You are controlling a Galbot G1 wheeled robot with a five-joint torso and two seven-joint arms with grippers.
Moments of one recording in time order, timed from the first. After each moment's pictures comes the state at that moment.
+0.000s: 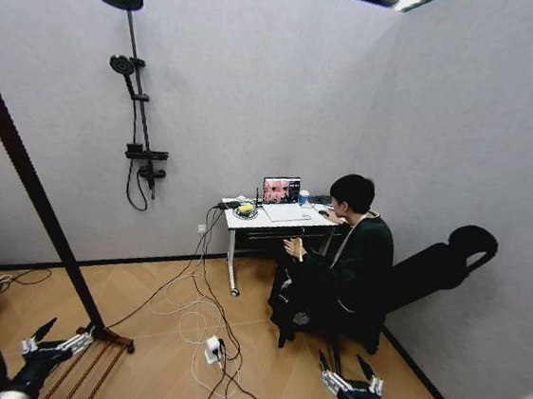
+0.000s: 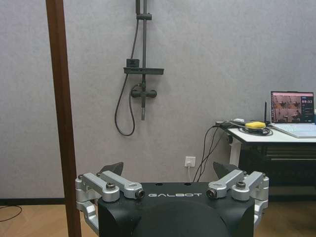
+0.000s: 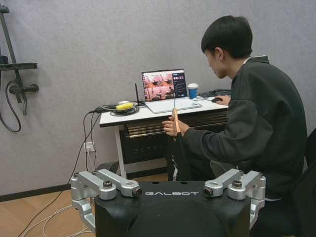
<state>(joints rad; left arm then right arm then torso) 1.62 -1.18 -0.94 -2.03 -0.56 0.07 0.08 -1.86 1.35 0.68 2.33 0.35 -0.09 0.07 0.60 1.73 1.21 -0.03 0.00</state>
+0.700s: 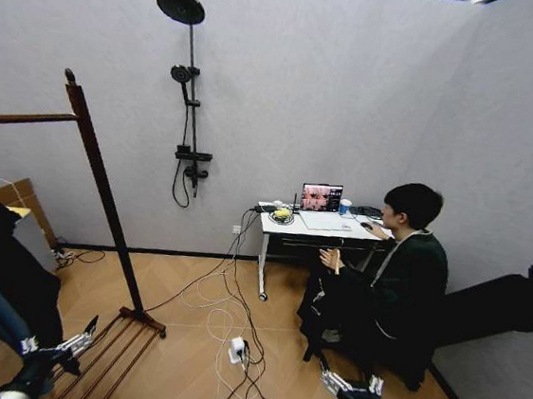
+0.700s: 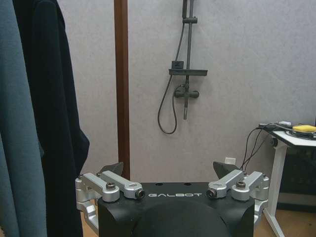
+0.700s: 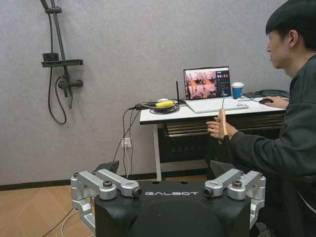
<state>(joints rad) 1.62 -1.18 -0.94 -2.03 -0.56 0.07 0.08 -1.86 1.35 0.68 2.33 0.35 -0.09 0.07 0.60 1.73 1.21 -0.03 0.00</state>
